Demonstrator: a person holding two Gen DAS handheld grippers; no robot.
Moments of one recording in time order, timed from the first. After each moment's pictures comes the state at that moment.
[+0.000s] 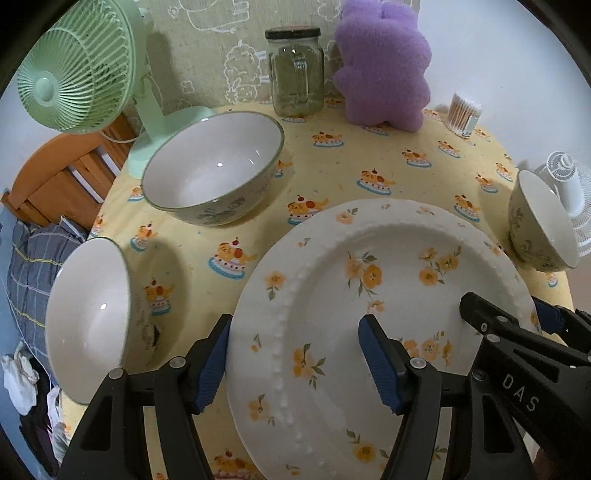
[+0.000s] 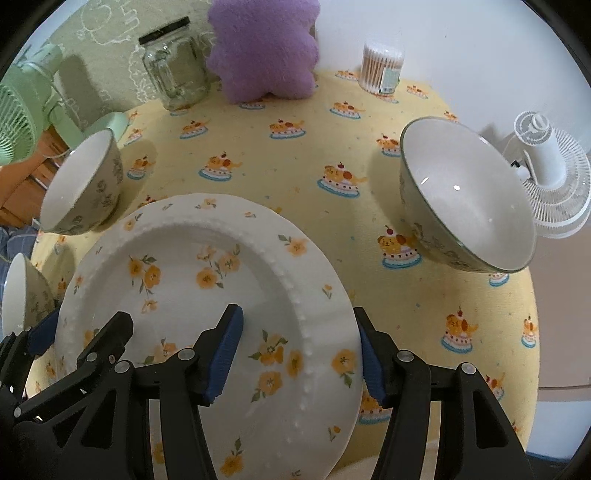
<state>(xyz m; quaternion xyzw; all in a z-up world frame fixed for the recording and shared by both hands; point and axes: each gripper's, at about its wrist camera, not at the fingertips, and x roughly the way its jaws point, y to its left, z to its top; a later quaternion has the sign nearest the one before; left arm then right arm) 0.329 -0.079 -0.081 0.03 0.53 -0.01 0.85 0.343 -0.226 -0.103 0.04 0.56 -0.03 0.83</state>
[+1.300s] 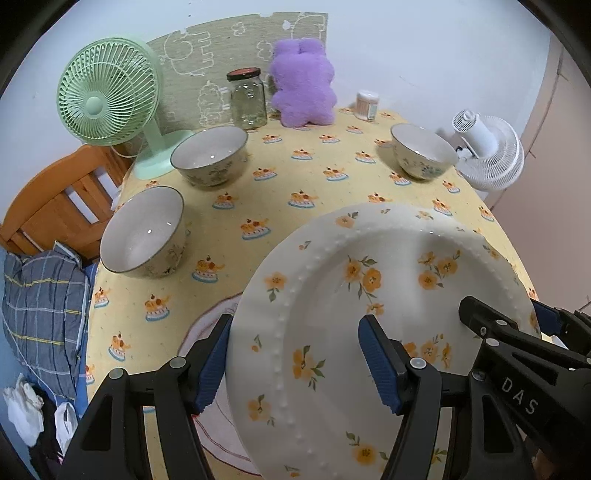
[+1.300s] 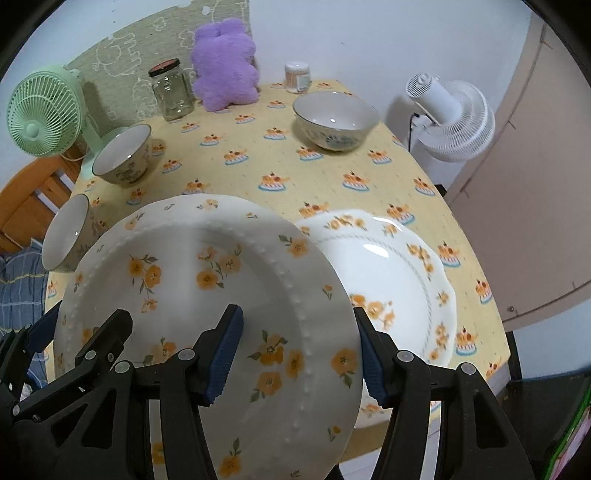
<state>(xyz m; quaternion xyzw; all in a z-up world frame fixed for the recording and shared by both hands) 0.160 -0.066 -0.024 0.08 0.49 -0.12 0.86 0.133 -0.211 -0.034 0.09 0.53 -0.13 0.84</state>
